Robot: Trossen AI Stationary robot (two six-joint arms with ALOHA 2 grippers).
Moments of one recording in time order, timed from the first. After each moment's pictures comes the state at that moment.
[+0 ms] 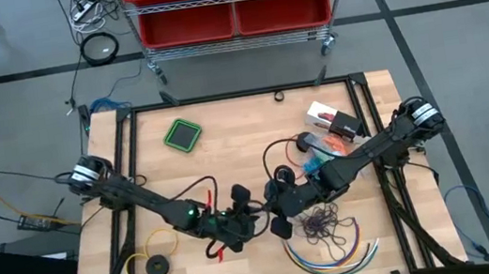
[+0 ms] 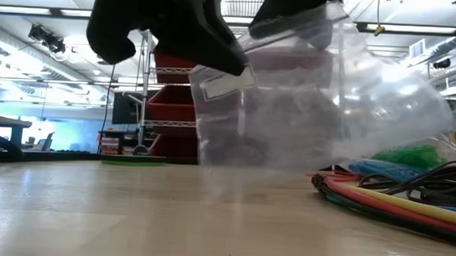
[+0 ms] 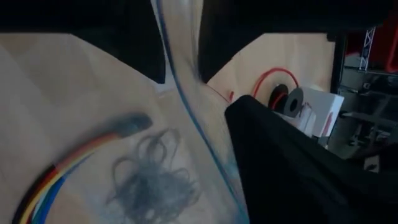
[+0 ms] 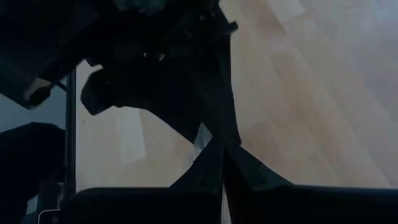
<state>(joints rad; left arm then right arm) -0.46 1.74 1.10 -0.06 -0.56 0.38 0.40 1.67 1.26 -0.37 0.31 0.66</state>
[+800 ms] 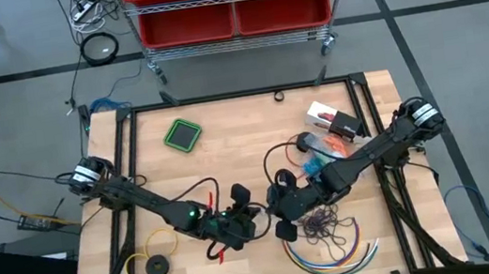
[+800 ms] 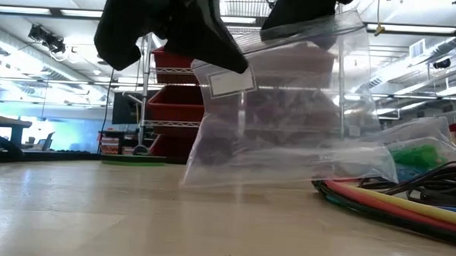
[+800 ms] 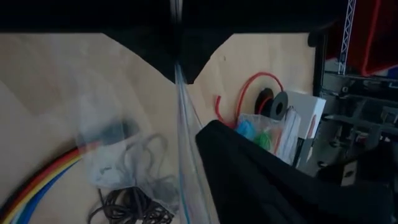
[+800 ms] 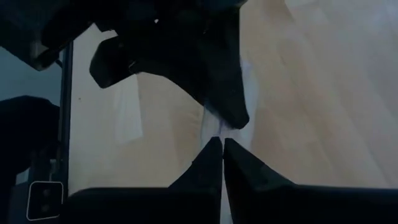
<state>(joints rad) -0.47 1.76 1.12 -0.08 -0.63 0.41 0.42 1.67 1.26 -0.42 0.29 0.61</state>
